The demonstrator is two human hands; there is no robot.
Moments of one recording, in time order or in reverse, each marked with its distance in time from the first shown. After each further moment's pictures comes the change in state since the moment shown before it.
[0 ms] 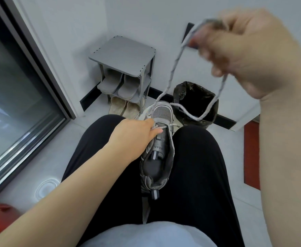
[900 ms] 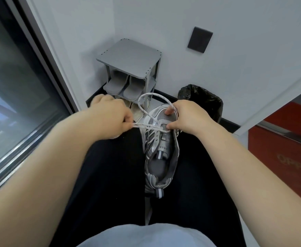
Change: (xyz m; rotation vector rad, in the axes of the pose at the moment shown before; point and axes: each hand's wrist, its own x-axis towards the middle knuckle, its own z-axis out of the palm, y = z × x) left_hand 0.000 -0.050 -0.066 0.130 -0.294 -0.066; right_hand 0.009 0.119 0.071 -0.776 -0.259 0.319
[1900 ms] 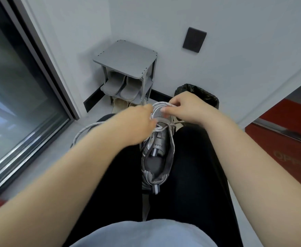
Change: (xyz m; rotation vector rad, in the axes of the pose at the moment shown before) left_hand 0.006 0.058 0.006 -0.302 -0.010 -0.048; right_hand -0.012 0.000 -0.024 0.296 -0.057 -0.042
